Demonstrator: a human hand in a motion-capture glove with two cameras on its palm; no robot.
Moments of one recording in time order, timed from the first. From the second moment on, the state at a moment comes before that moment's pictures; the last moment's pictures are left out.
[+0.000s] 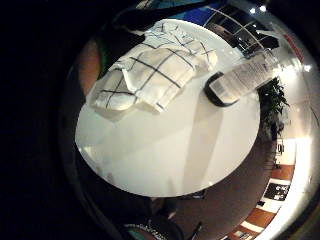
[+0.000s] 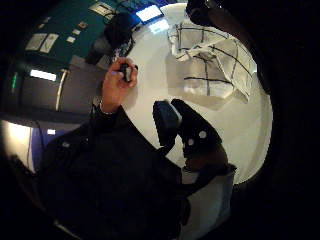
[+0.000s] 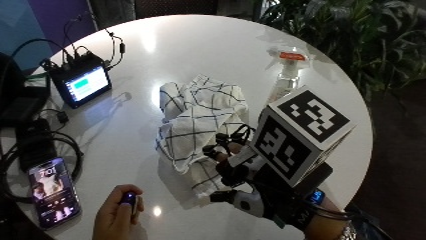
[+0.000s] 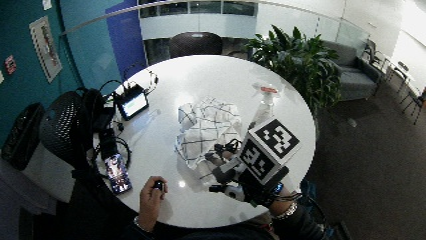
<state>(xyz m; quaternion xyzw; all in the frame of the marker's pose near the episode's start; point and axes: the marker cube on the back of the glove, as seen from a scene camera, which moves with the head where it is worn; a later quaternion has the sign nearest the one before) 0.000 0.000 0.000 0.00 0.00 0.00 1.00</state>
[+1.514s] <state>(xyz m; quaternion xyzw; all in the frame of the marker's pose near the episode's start) 0.113 -0.018 -0.011 0.15 -0.02 0.25 0.96</state>
